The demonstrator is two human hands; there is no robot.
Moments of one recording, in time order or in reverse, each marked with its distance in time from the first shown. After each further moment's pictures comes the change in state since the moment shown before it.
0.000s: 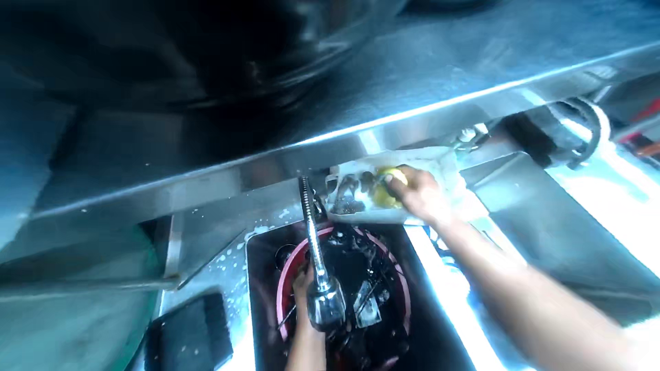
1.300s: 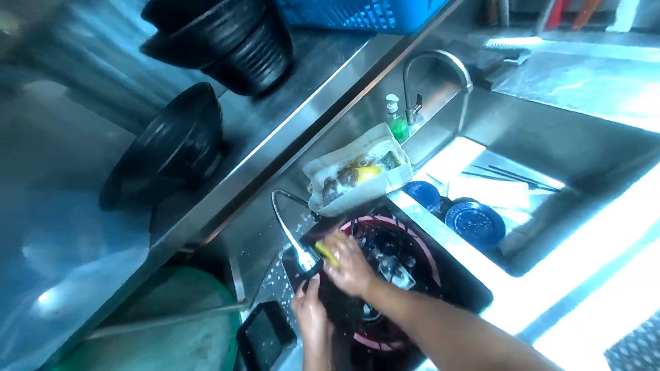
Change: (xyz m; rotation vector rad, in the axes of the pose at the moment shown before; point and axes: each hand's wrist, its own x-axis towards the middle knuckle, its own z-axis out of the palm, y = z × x) left_hand -0.099 0.065 -0.043 0.179 -0.108 0.271; right_hand -0.177 -0.035 0.162 0.265 0.064 -0.188
